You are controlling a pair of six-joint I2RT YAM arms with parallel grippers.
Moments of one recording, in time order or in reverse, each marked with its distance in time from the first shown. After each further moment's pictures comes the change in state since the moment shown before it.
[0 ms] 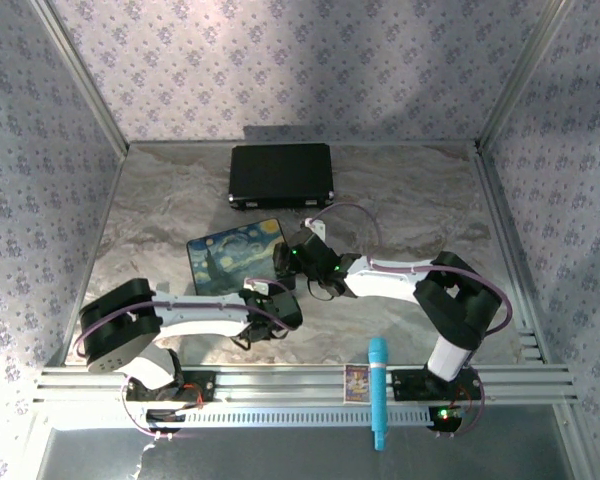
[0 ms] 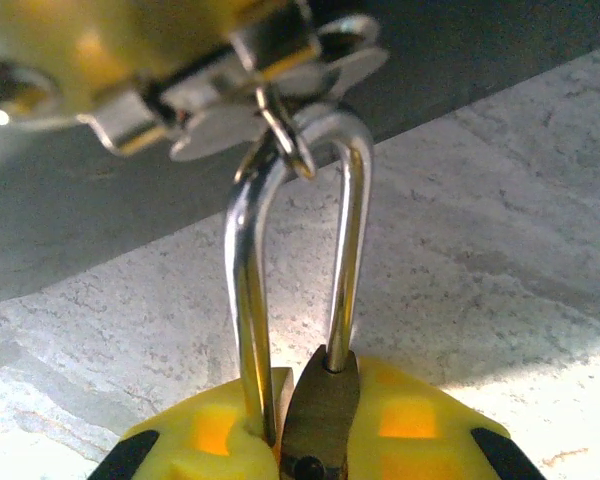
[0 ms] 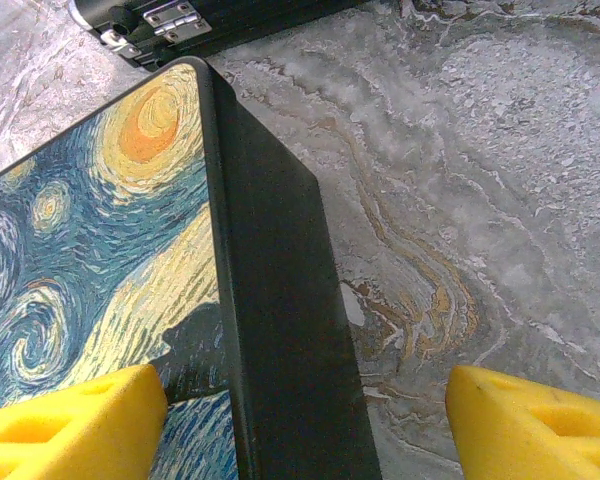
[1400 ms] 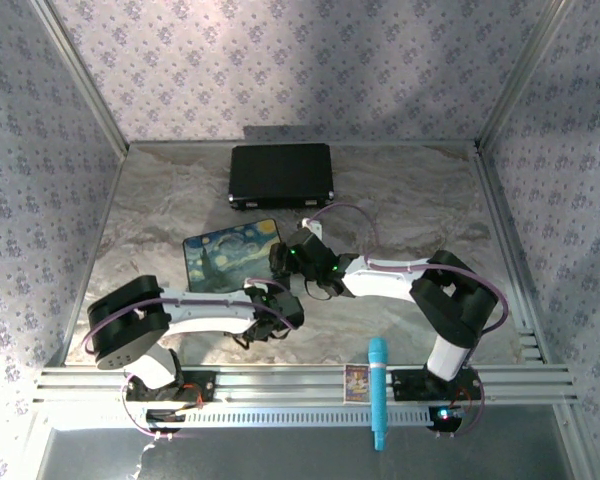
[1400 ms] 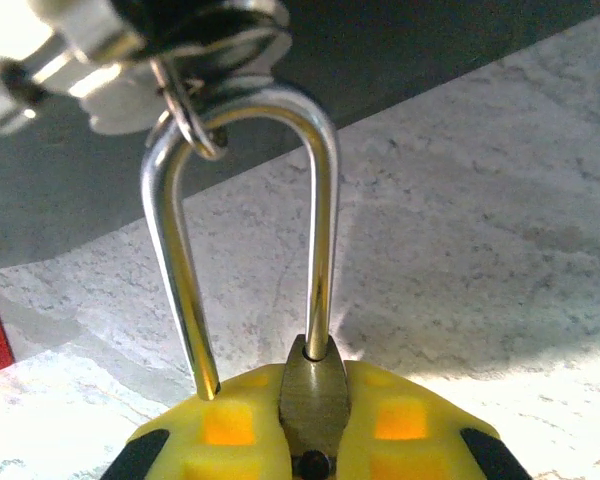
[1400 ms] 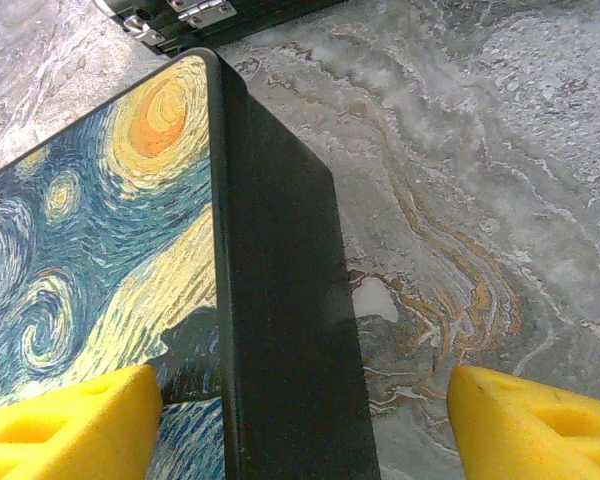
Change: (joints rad) left arm 0.002 0.045 0.043 -0.098 -0.002 0.013; right arm 0.000 0.021 0.008 0.029 -0.041 0.008
